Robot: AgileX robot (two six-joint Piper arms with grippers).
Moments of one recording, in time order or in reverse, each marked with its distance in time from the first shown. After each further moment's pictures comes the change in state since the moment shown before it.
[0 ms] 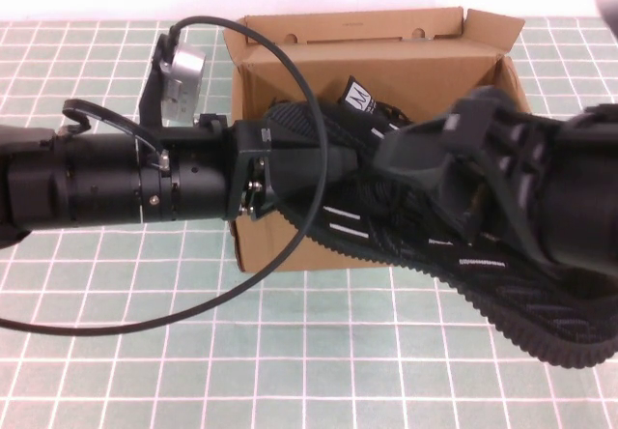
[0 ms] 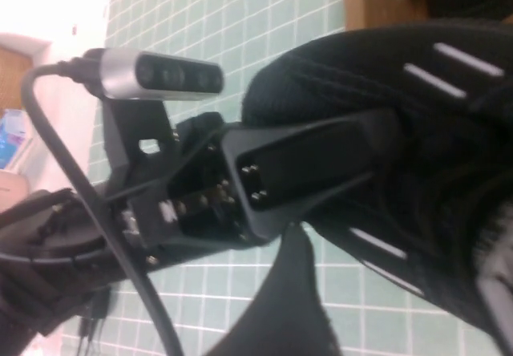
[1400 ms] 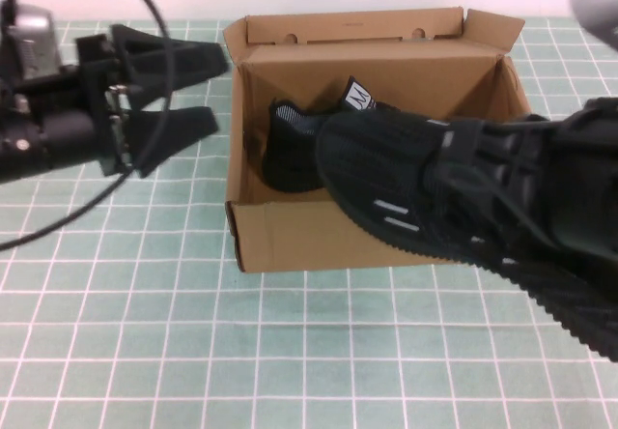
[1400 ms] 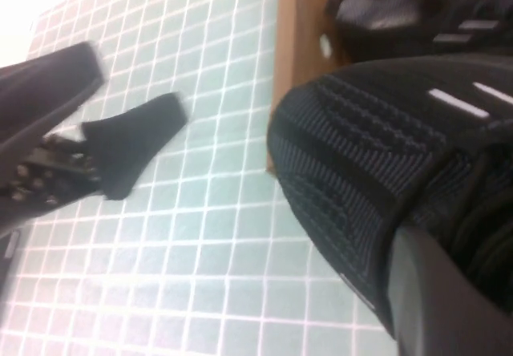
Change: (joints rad) right arm -0.002 0.028 0.010 -0.167 0.061 -0.022; left arm 0.322 0.000 0.000 -0.037 0.140 -0.103
